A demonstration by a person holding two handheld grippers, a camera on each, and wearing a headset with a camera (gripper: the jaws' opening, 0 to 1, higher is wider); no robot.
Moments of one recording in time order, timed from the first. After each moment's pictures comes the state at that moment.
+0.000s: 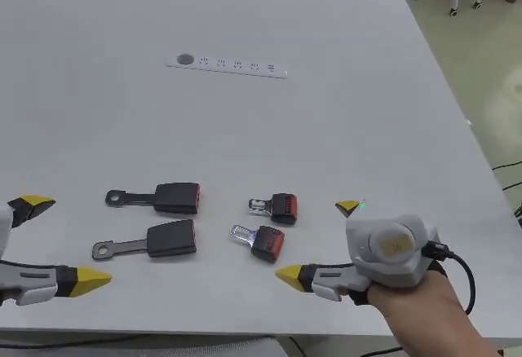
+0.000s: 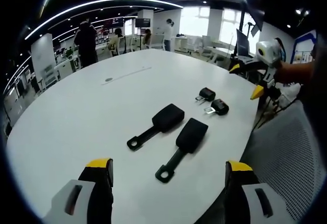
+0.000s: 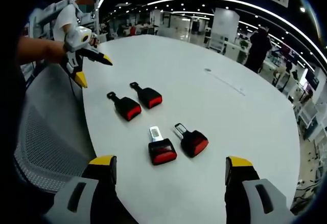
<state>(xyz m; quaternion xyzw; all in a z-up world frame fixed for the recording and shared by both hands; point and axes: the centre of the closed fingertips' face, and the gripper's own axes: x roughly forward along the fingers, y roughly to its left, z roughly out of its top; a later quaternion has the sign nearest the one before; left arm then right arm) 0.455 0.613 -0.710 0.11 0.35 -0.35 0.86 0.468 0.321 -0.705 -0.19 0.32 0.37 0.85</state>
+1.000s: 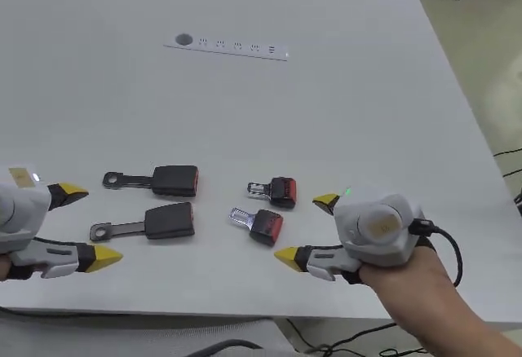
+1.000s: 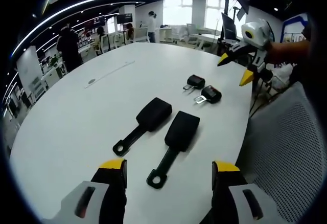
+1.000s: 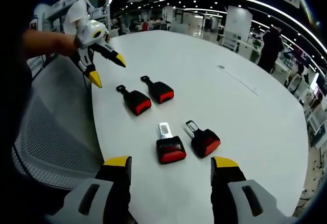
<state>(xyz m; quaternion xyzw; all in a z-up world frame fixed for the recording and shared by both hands) 0.454 0.588 -0.732 0.17 0.36 -0.39 0.83 0.469 0.330 -0.721 -0.20 0.34 0.42 0.82</state>
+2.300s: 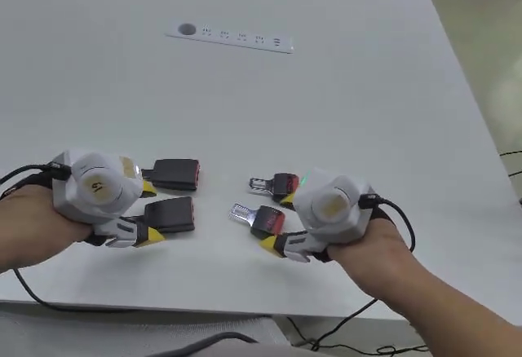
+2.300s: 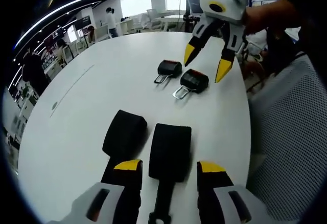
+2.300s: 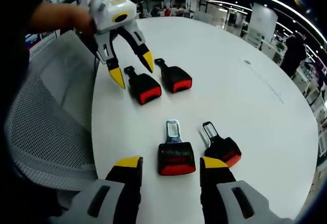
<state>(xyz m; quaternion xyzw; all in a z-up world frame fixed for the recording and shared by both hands) 0.479 0.518 -0.771 0.28 0.37 -0.49 0.74 0.482 0.363 -0.769 -0.25 0.37 0.48 0.75</state>
